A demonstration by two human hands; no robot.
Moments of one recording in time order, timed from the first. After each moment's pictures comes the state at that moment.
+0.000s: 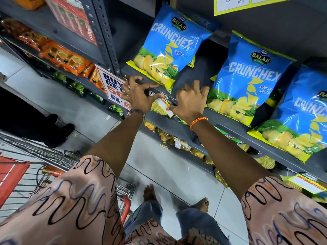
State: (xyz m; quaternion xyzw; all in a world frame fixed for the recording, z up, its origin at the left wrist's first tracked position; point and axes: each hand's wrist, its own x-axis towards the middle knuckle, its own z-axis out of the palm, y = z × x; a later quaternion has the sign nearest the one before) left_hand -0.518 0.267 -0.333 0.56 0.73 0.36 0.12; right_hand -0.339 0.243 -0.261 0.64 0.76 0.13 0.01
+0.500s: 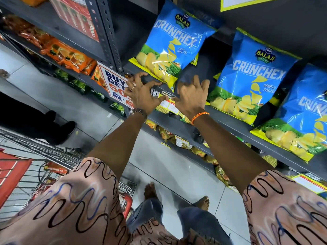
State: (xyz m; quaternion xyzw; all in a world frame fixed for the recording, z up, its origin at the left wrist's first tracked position) left_hand -0.511 0.258 -0.324 0.59 0.75 0.29 0.06; right_hand -0.346 0.249 -0.257 0.63 0.76 0.14 -0.02
